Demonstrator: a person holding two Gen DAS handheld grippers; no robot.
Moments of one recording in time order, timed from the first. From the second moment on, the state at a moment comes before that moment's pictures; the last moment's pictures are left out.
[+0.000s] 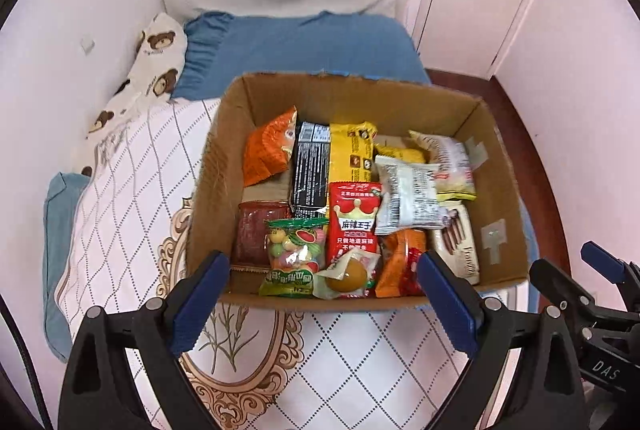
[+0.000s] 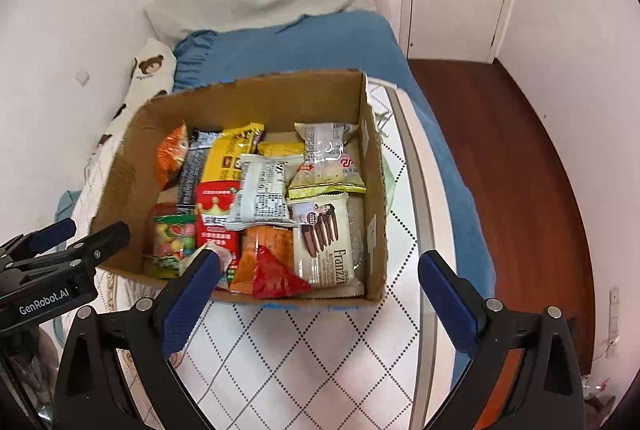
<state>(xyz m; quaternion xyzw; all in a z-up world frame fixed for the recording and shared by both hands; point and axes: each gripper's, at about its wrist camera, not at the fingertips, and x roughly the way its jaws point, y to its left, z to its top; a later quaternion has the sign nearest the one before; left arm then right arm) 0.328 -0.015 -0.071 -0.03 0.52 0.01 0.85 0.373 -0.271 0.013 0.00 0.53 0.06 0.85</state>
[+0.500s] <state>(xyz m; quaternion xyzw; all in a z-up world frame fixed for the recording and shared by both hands) 0.222 -0.023 0.001 0.00 0.43 0.04 0.90 0.272 -0.280 0.096 0.00 0.45 0.08 0.89</state>
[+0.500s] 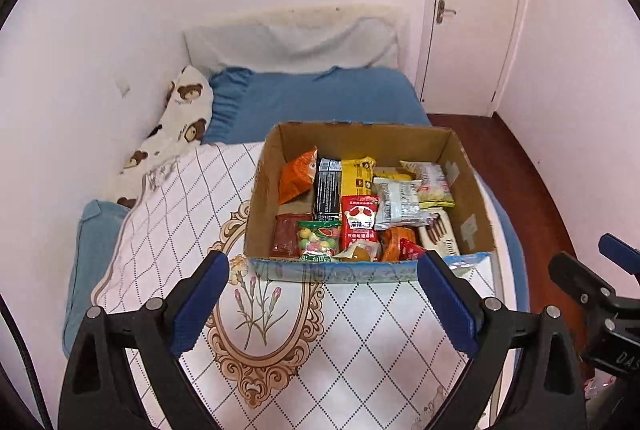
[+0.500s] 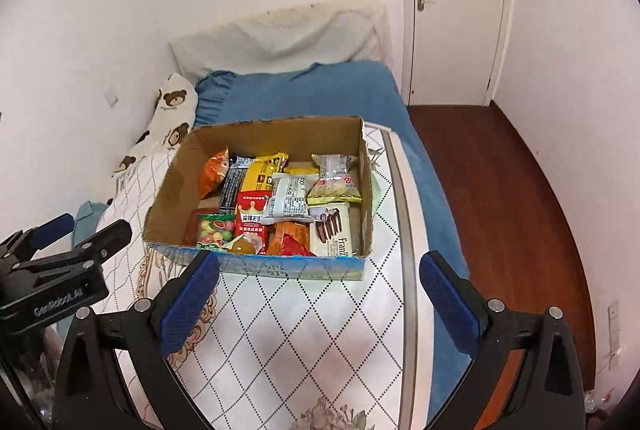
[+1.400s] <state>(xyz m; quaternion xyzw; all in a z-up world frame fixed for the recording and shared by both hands) 0.131 -0.021 0.054 -0.01 0.37 0.03 0.93 0.170 -0.281 0.168 0.00 0.39 0.09 0.92</state>
